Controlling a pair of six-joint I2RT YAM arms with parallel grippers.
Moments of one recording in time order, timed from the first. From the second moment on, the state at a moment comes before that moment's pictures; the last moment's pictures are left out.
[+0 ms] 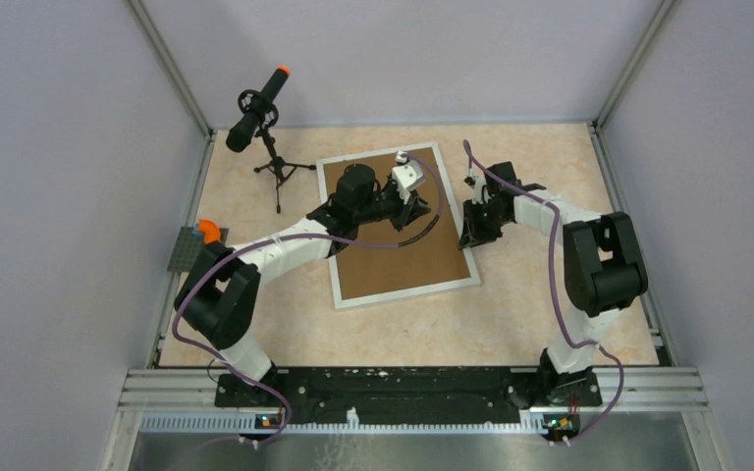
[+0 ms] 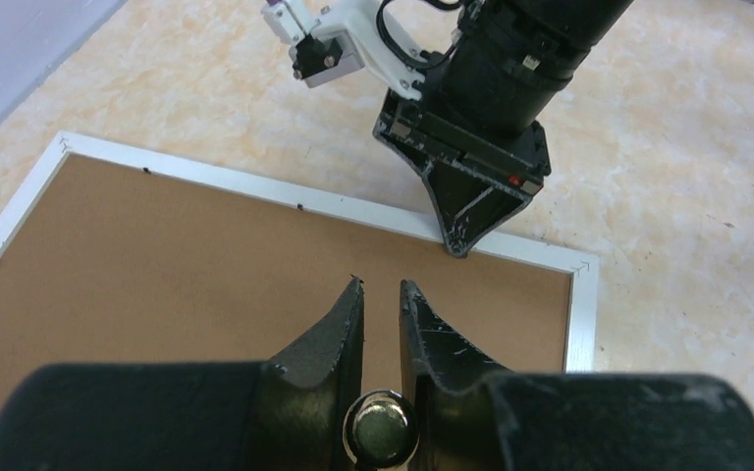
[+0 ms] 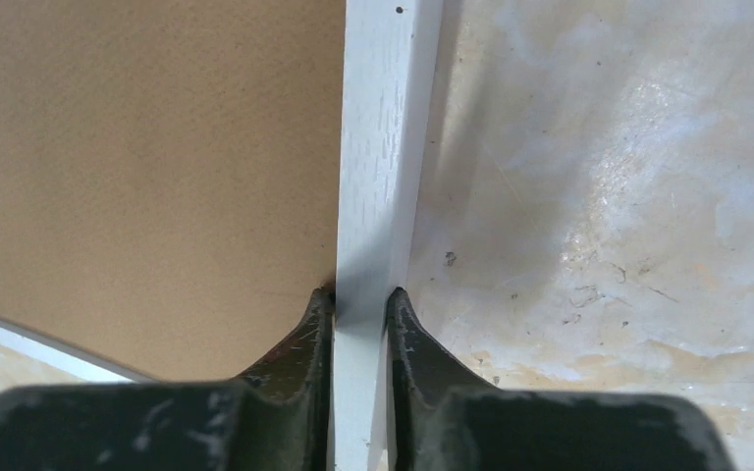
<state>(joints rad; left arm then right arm) -0.65 1.66 1.08 0.31 0.49 0.13 0.27 1.79 1.13 -0.50 -0.30 0.12</state>
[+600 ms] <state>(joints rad) -0.53 1.63 1.08 0.15 0.61 0.10 0.19 1.78 1.11 -0.47 -0.53 0.10</state>
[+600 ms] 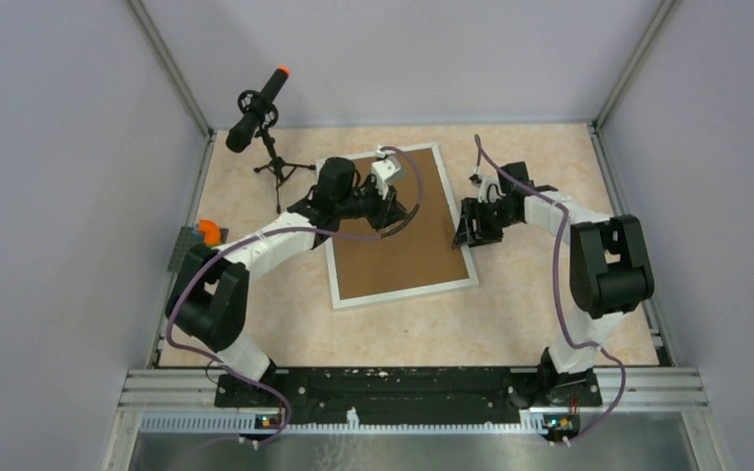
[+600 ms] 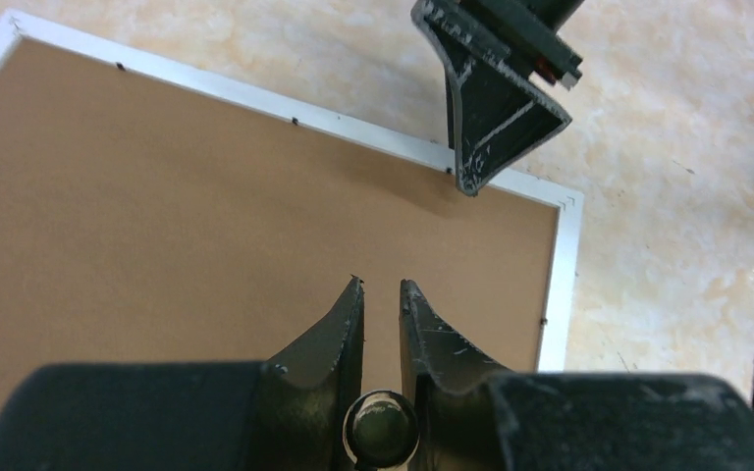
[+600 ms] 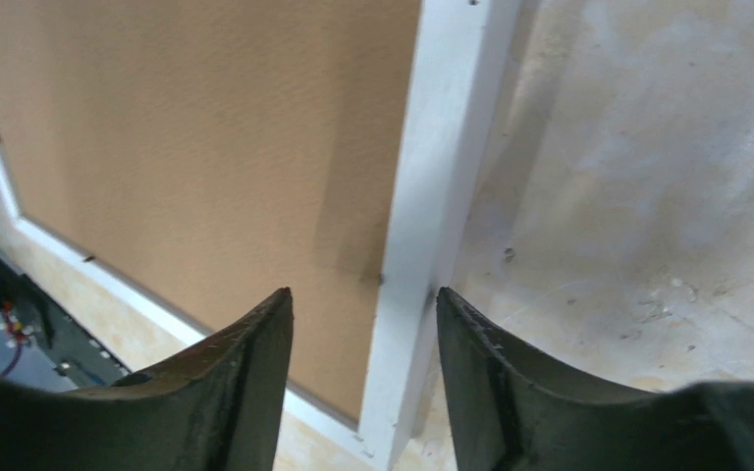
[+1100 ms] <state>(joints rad) -0.30 1.44 1.20 -0.51 0.62 0.29 0.17 1.66 1.11 -0.46 -0.61 -0.05</state>
